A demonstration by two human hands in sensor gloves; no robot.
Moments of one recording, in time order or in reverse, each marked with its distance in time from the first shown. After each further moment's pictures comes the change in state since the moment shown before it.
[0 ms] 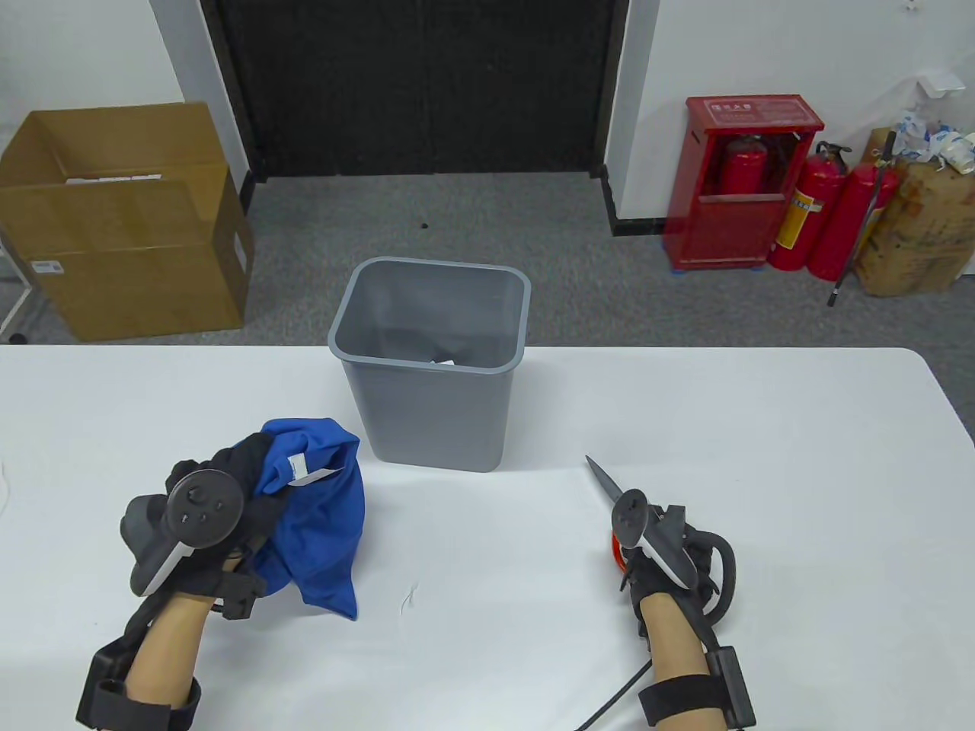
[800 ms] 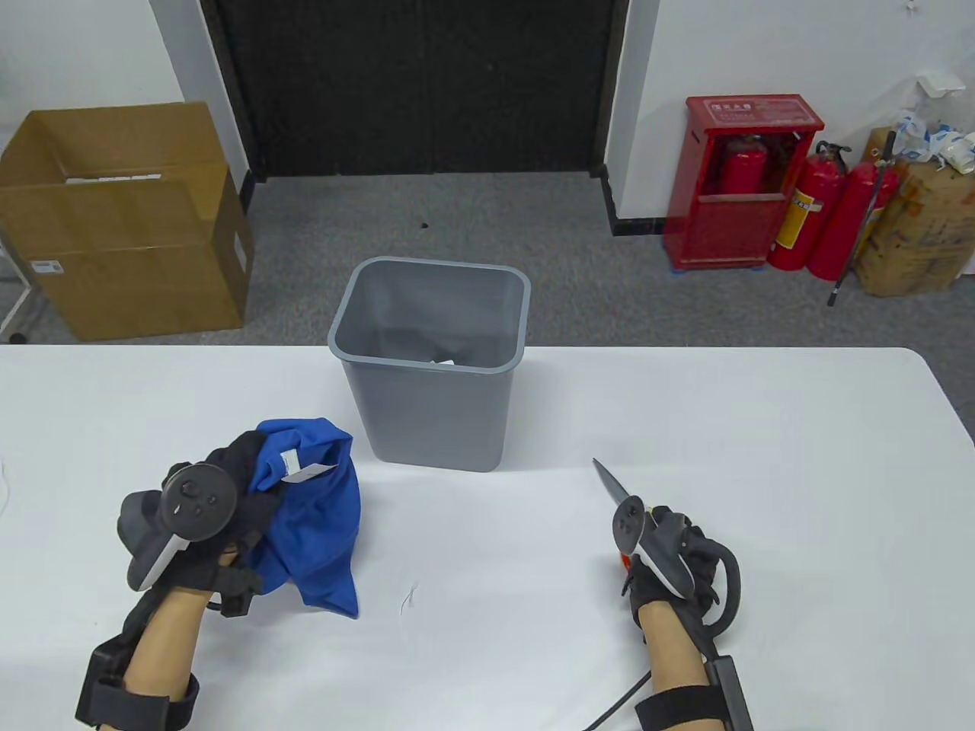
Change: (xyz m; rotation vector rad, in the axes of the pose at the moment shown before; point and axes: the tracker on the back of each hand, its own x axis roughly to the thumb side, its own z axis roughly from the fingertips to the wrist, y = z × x) left_hand -0.017 -0.007 -0.006 -0.024 0.059 0.049; right_hand 0.001 -0.010 0.017 -0.074 0.025 0.039
